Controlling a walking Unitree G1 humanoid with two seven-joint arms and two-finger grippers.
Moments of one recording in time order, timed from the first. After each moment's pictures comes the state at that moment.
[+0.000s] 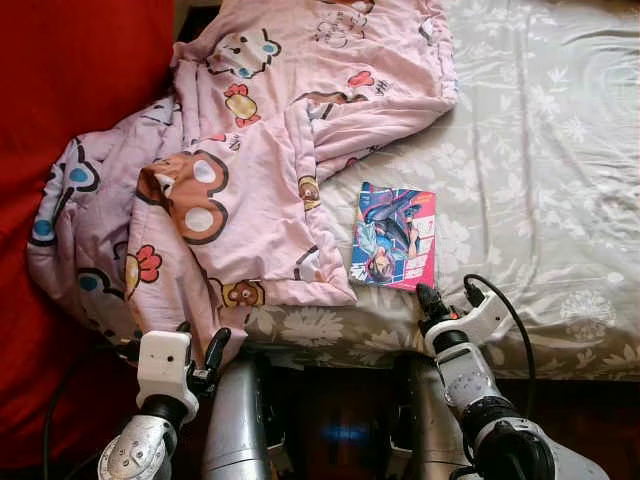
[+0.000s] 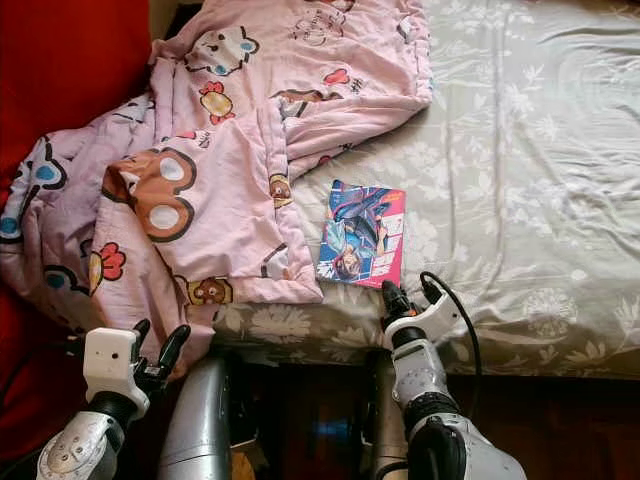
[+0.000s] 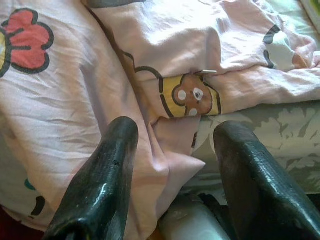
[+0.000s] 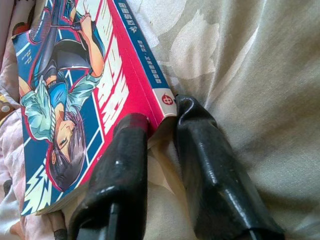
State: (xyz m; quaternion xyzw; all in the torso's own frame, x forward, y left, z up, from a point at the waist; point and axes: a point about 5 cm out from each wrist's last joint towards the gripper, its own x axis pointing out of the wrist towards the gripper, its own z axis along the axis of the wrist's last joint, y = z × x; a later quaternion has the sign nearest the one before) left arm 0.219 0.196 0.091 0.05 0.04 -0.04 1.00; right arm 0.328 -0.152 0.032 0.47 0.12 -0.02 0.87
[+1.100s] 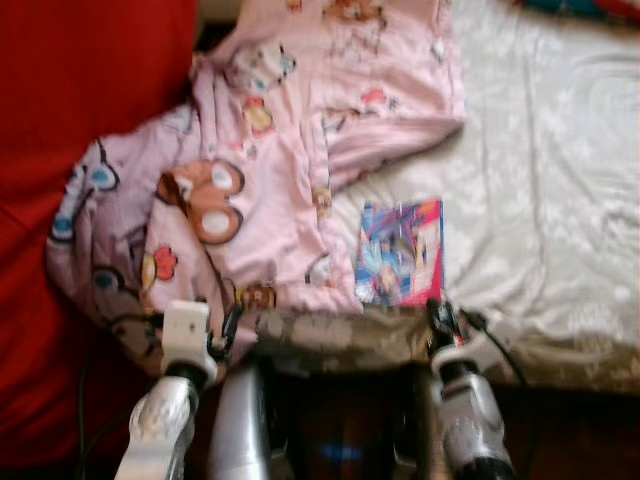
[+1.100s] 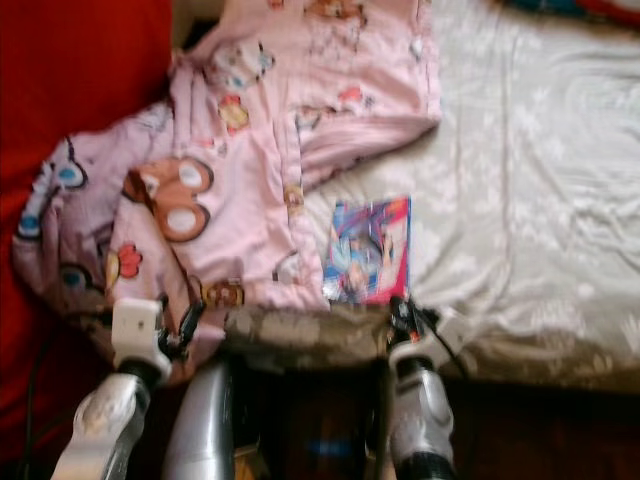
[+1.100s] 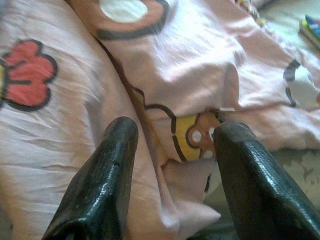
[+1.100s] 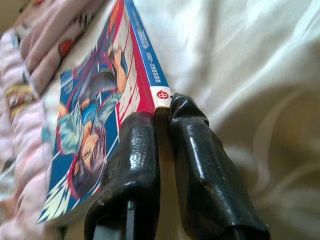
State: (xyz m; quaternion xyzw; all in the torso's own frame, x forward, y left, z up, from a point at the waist) left arm 0.261 0.184 0.086 0.04 0.01 -0.05 1.00; right arm 0.287 -0.167 0.024 0.34 0.02 -0.06 0.94
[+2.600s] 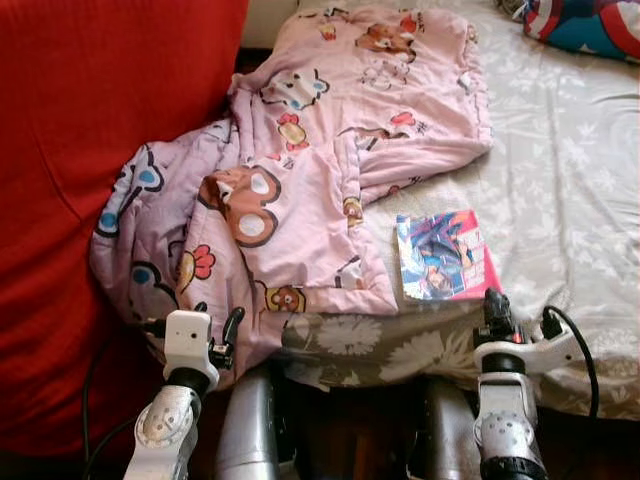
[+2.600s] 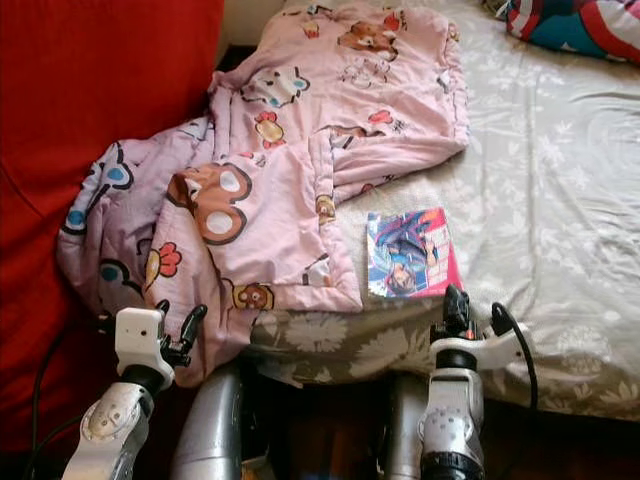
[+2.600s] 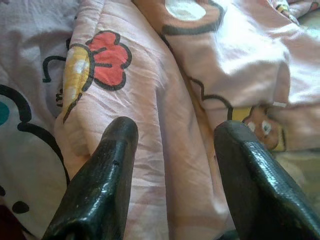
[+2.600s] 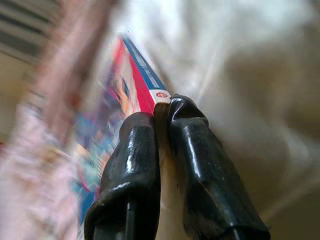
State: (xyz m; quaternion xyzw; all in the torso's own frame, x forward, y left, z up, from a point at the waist) left arm 0.259 0.186 0.072 0.04 0.01 -0.04 1.00; right arm 0.279 -0.193 0.022 0.48 0.03 -0.15 0.86
